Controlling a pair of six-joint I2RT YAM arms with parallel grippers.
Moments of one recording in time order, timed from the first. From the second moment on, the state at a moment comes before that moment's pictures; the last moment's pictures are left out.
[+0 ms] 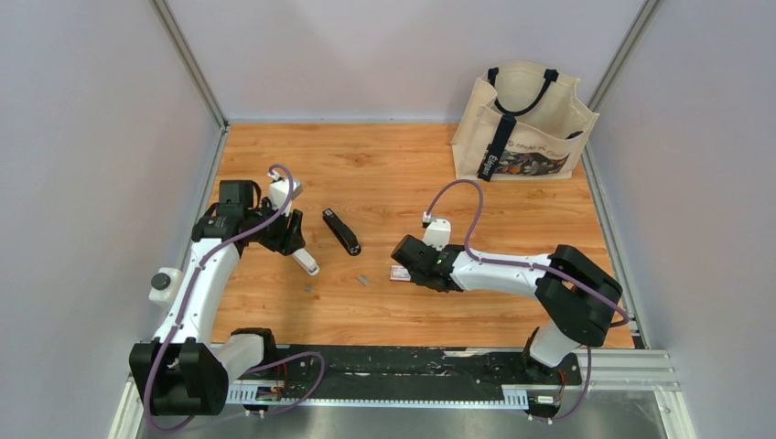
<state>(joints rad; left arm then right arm) 0.01 1.08 0.90 -0.77 0.49 0.38 1.00 1.60 0.89 -0.44 0.50 1.01</state>
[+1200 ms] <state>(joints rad) 0.01 1.07 0.90 -0.77 0.49 0.39 1.03 1.46 0.78 -0.41 0.46 1.01</state>
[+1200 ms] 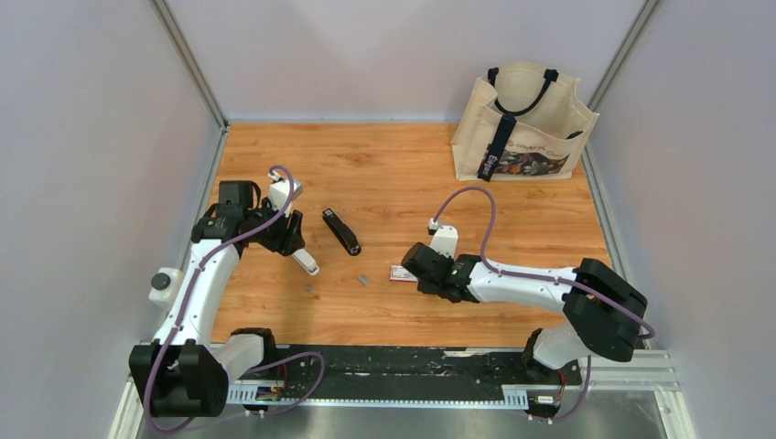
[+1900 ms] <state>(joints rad) 0.01 1.07 0.90 -0.77 0.49 0.39 1.00 1.52 0.80 -0.39 0.41 0.97</state>
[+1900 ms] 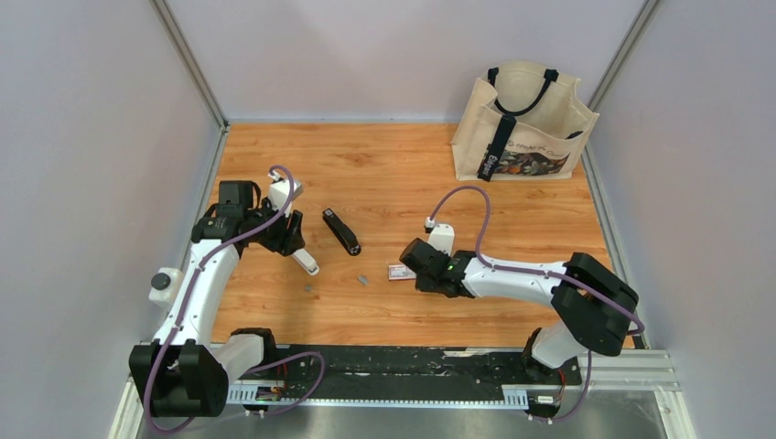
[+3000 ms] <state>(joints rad) 0.01 1.07 0.87 -0.77 0.49 0.40 1.00 1.46 0.77 -0.36 0.39 0.95</state>
